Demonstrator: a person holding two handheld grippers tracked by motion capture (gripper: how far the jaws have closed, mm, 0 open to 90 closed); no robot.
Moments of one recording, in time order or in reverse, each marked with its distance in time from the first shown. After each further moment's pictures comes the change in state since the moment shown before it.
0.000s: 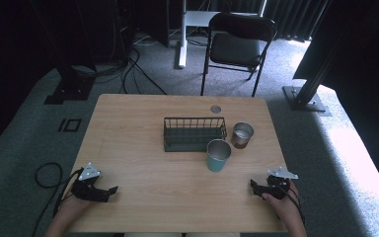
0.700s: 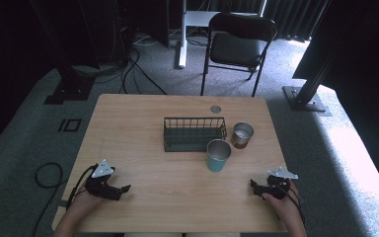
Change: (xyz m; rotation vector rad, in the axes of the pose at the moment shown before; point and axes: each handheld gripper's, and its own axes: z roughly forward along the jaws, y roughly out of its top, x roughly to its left) left arm -0.025 0.029 0.016 -0.044 -0.103 0.081; right arm 0.000 0.000 0.000 0.000 0.000 -0.001
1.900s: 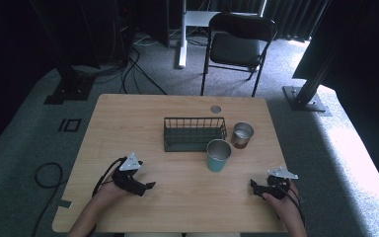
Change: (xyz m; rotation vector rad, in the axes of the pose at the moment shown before) left arm -0.036 0.055 0.044 -0.019 -0.132 0.125; right arm 0.000 0.000 0.000 0.000 0.000 0.002
